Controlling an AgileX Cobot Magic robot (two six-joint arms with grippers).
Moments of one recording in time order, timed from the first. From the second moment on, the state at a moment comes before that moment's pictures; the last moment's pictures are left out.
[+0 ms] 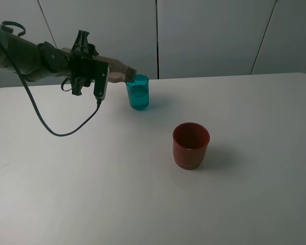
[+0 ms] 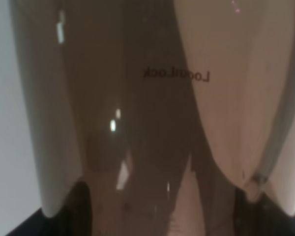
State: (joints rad) left arm -0.30 2.06 -1.23 -0.46 -0.28 2.11; right arm -0.01 0.00 -0.50 0.09 1.10 0.00
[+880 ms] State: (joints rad) left arm -0.28 2.05 -1.23 -0.35 -0.26 2.11; right arm -0.01 0.00 -0.50 0.09 1.10 0.00
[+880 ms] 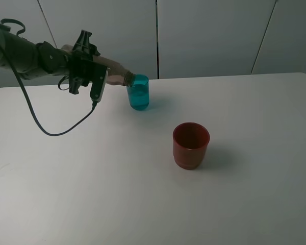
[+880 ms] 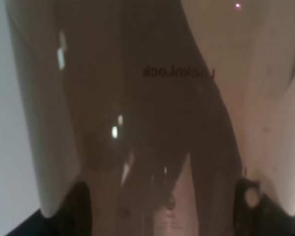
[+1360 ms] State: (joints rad) left arm -0.27 2.05 -1.23 -0.32 -0.29 2.11; right arm -0.01 0.00 -0.50 0.09 1.10 -0.01
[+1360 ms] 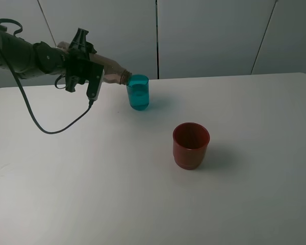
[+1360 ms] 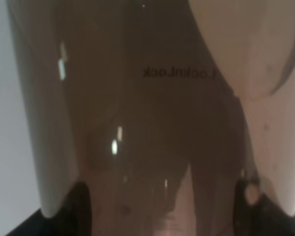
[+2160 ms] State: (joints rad) left arm -0.27 2.05 -1.23 -0.29 -0.32 2.11; right arm -0.01 0.00 -0.50 0.09 1.10 0.00
